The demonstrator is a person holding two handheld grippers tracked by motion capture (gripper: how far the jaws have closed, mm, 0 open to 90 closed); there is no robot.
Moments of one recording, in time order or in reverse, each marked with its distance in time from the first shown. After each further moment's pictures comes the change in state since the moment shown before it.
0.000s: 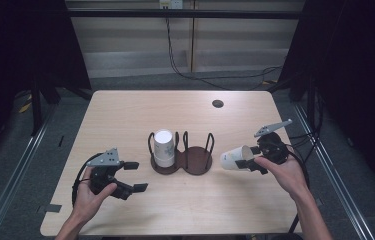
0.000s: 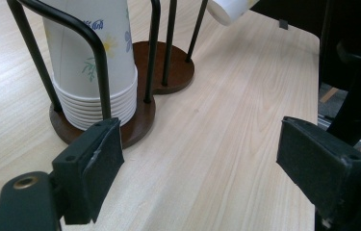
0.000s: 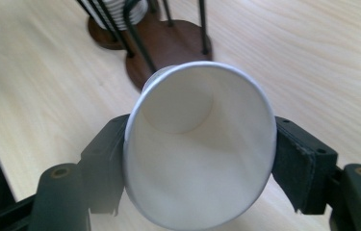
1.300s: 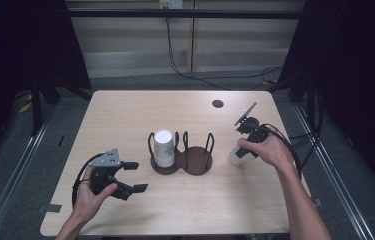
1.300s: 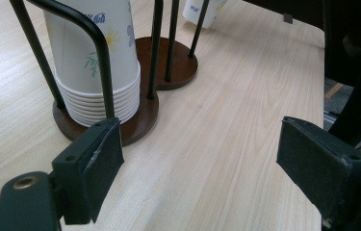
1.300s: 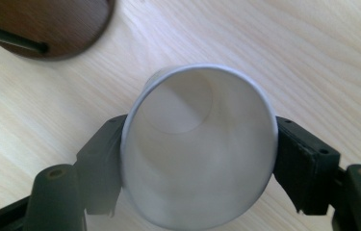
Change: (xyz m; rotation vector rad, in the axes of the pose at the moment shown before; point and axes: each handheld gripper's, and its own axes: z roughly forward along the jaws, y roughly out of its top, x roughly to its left) left arm 0.001 -0.002 0.002 0.014 0.010 0.016; right arm -0.033 0.052 0.052 0.459 -0.229 -0.013
